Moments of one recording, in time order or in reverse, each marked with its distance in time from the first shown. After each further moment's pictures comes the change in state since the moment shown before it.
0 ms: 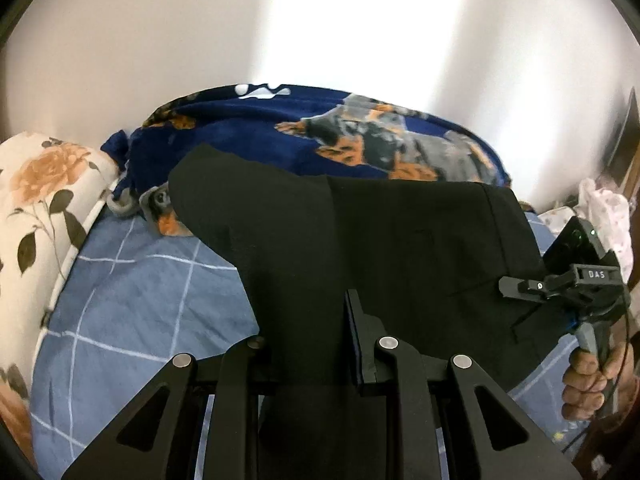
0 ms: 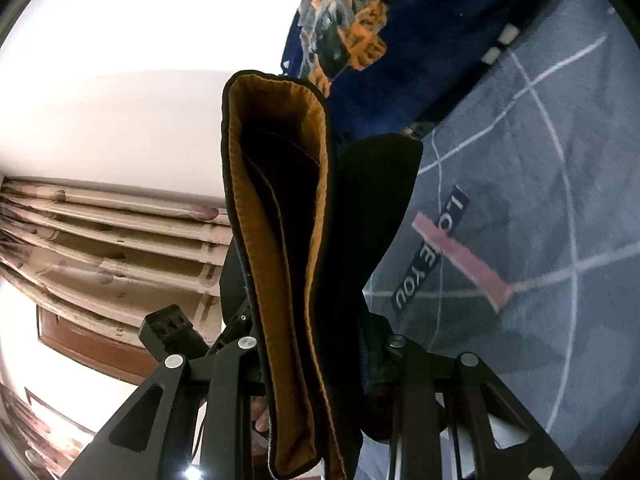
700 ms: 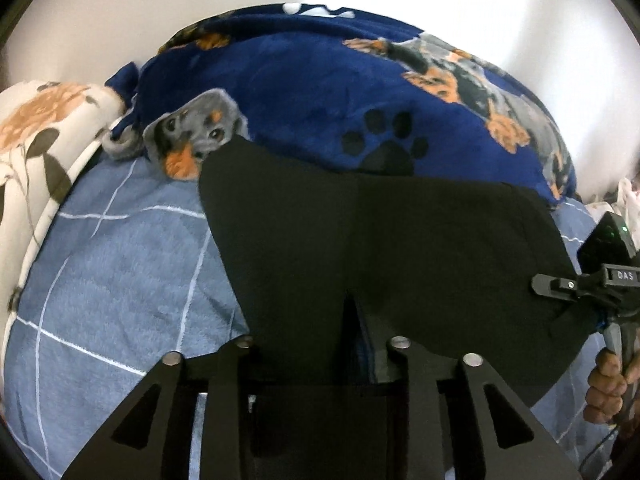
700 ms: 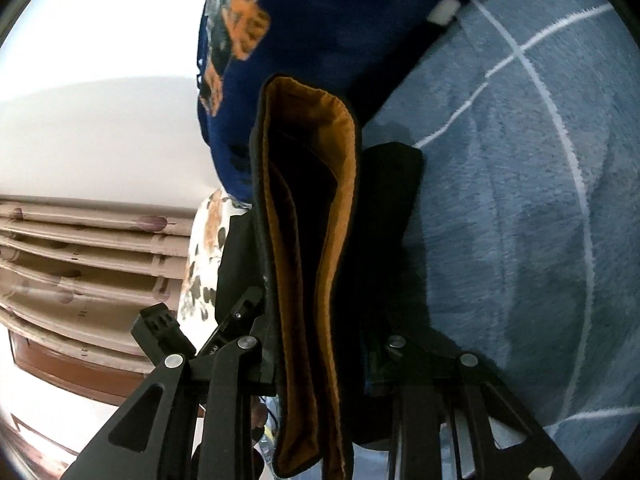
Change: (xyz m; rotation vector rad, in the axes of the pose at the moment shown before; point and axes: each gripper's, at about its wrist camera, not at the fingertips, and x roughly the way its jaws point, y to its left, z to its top) left arm 0.093 0.058 -0.023 -0.044 0.124 0.045; right arm 0.050 -0.062 0.036 0.050 0.025 -0.131
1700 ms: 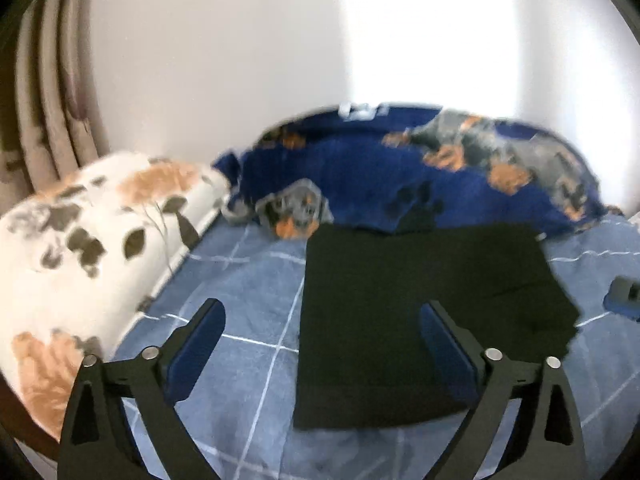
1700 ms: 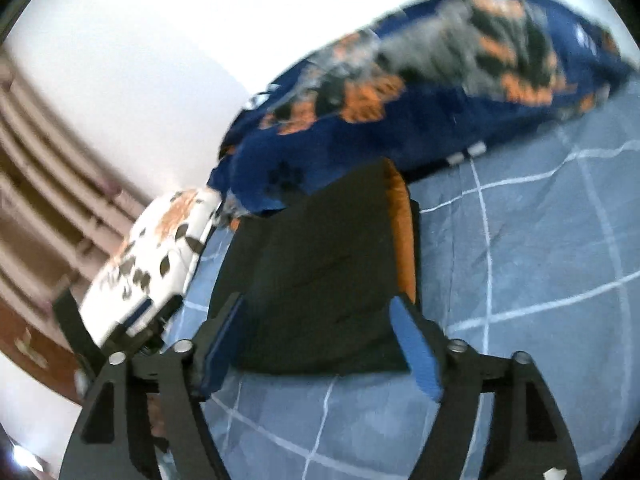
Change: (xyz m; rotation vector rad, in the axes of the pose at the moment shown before) left arm -0.135 -0.036 -0.044 0.060 -0.305 0.304; right arm -0.067 0.113 -0.105 -0.441 -0.302 -0.386
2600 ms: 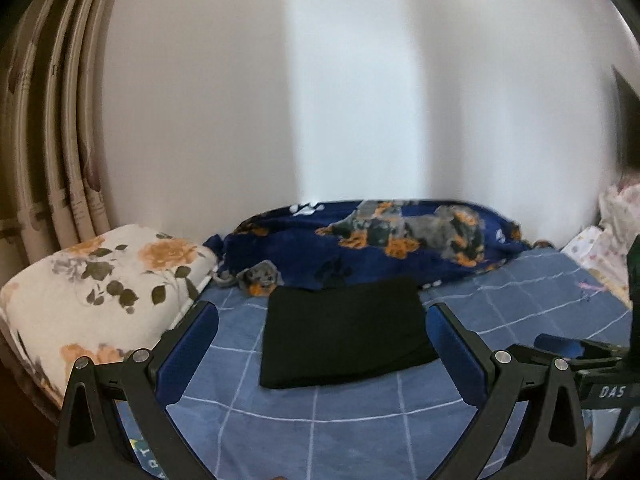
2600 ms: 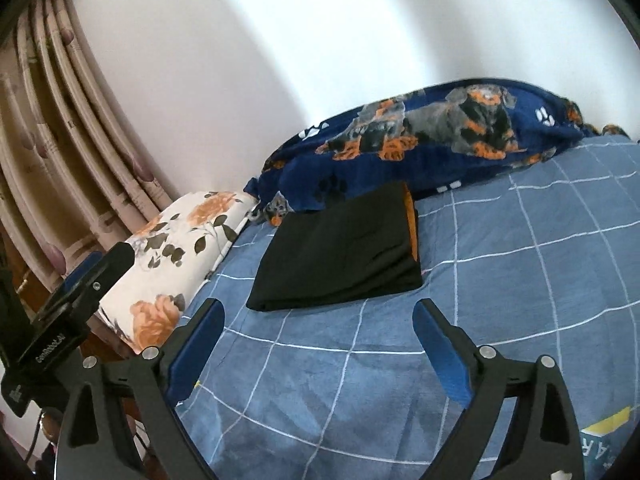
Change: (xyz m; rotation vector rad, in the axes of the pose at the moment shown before) left arm -0.220 -0.050 -0.006 0.026 -0.249 -0.119; right arm -0.139 0.070 -0.093 -0.127 -0.170 -0.056
